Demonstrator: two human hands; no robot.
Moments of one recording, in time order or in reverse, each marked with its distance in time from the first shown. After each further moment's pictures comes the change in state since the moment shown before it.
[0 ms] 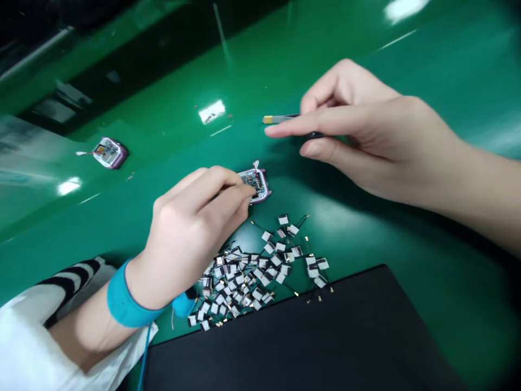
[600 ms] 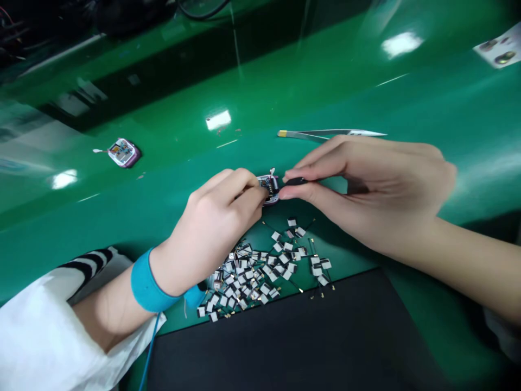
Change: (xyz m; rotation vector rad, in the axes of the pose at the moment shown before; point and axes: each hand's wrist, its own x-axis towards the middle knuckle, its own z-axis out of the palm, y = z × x) left_hand -0.002 -0.002 0.000 0.023 -0.048 -0.013; right_hand -0.002 -0.031 0.023 -0.043 0.384 -0.187
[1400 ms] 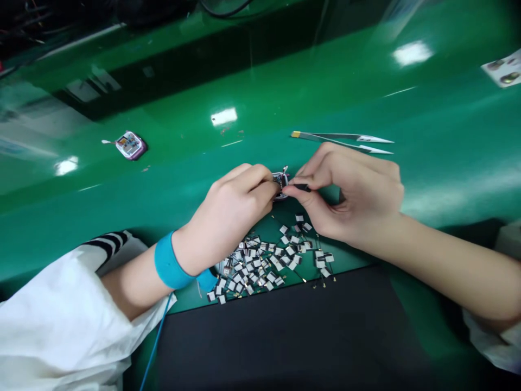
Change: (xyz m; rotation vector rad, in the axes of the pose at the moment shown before) left_hand 0.000 -0.001 0.001 -0.065 -0.003 -0.005; right_hand 0.001 -0.001 0.017 0.044 -0.032 -0.088
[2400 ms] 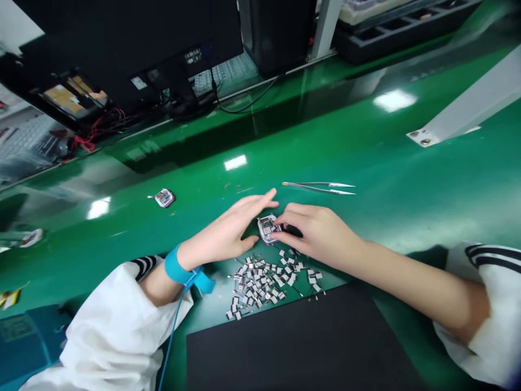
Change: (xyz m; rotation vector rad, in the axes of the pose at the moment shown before) left_hand 0.022 -0.043 -0.021 -0.435 -0.314 0.013; right_hand 0.009 0.010 -0.005 -0.224 -0.460 0.252
